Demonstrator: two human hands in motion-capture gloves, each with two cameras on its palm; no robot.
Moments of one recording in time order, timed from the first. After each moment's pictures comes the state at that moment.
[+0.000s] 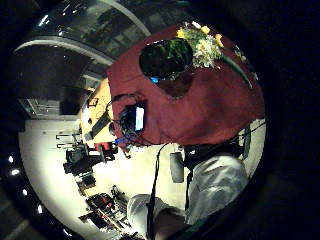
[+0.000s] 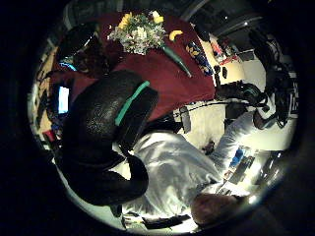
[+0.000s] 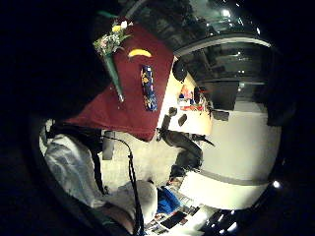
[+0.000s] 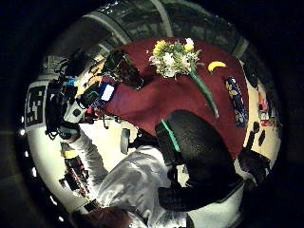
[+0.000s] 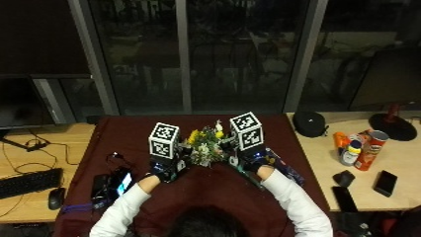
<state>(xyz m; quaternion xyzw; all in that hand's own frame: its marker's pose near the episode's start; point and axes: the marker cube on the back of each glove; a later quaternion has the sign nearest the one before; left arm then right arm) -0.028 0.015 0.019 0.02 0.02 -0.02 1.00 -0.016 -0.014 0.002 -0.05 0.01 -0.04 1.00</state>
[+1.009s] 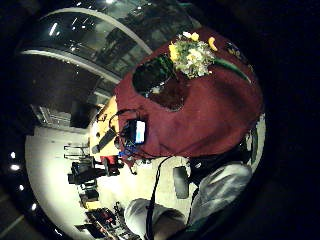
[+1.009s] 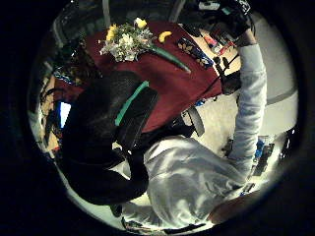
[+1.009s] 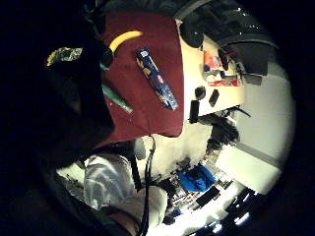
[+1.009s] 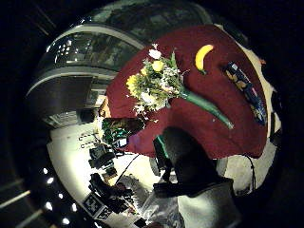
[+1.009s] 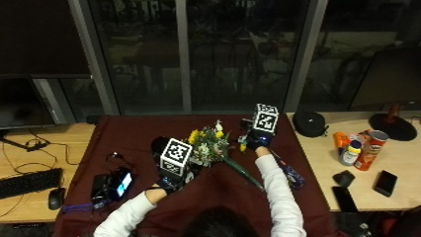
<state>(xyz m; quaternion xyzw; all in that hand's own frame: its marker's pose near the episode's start) 0.018 0.036 0.036 0.12 -0.04 0.03 0.99 0.072 -0.150 0.091 -0.12 -0.17 0.17 0.96</state>
